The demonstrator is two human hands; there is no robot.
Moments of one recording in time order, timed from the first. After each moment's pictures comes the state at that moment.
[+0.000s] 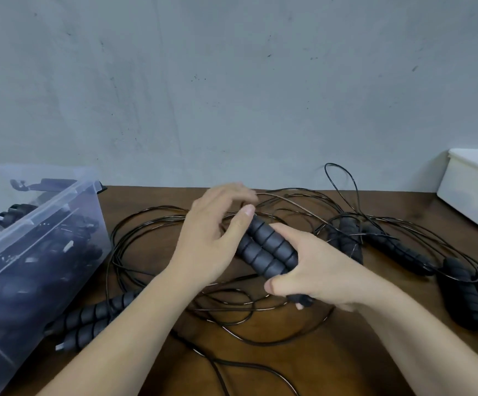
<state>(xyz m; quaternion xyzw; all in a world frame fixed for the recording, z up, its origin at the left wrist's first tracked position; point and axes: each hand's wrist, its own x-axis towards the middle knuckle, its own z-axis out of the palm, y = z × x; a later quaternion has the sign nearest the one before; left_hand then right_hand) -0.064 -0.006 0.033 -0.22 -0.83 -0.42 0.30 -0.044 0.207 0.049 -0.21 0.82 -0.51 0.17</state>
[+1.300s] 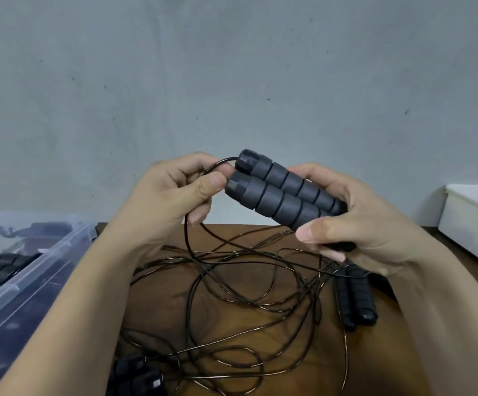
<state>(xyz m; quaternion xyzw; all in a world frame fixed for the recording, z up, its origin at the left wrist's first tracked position) -0.109 -0.066 0.145 -0.32 -0.69 -0.64 0.13 -0.084 0.210 0.157 -0.33 0.68 -0.65 0.09</state>
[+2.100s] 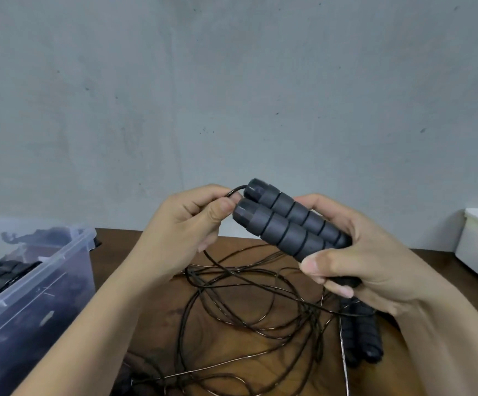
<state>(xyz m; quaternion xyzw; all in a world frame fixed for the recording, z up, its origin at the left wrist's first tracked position) -0.120 -0.042 0.130 -0.28 -0.71 -0.62 0.18 -0.099 0.225 0.153 -0.29 0.68 -0.66 0.14</state>
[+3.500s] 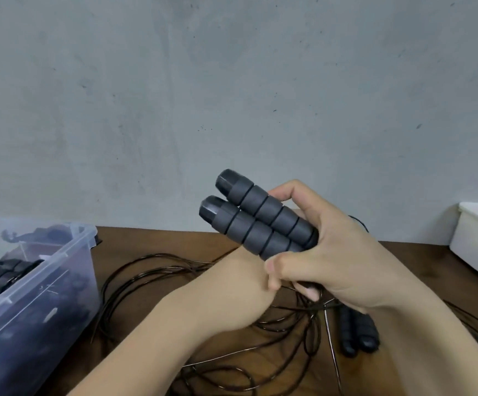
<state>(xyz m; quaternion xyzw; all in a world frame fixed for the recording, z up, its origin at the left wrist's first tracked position) -0.072 0.015 0.132 -0.28 -0.93 -0.23 0.07 -0.069 0.188 0.169 -0.29 0.77 -0.57 0.06</state>
